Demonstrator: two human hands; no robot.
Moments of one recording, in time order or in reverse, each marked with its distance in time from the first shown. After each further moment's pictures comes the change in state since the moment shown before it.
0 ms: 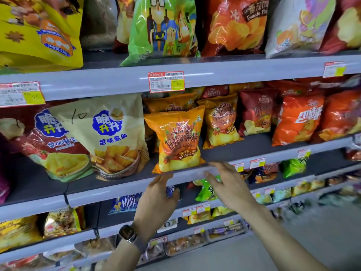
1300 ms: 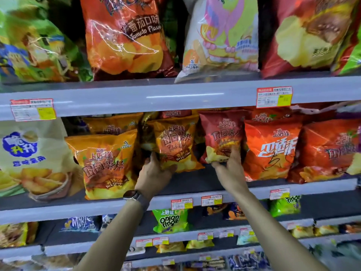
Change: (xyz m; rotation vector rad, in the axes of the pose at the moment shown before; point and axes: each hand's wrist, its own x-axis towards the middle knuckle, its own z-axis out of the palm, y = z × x) left_hand 0.181 0.157 0.127 -0.068 0.148 -0.297; right_hand 0.155 0.194 -0.114 0.541 0.176 0.081
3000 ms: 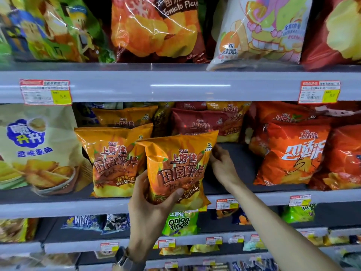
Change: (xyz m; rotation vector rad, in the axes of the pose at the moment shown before) left_hand -0.100 -0.030 -0.011 -0.730 0.308 0.173; right_hand 0.039 0.012 0.079 0.114 -0.212 -0.029
